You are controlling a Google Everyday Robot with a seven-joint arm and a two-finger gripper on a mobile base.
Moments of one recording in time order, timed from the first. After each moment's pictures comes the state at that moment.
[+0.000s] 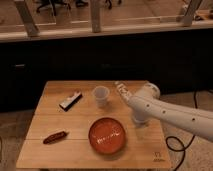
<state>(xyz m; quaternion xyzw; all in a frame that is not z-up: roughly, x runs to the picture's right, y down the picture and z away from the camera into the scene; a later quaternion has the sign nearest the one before) 0.160 0.207 0.748 -0.33 -0.01 -0.08 0.94</state>
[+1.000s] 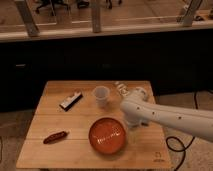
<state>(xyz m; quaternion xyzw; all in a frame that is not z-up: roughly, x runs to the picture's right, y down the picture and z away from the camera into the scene) 0.127 0.228 0.772 -0.34 -0.01 -0.09 0.93</state>
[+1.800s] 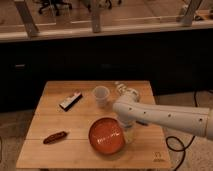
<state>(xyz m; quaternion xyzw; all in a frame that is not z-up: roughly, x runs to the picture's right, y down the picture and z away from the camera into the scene) 0.106 0.236 0.787 -0.35 -0.02 -0.10 0.93</state>
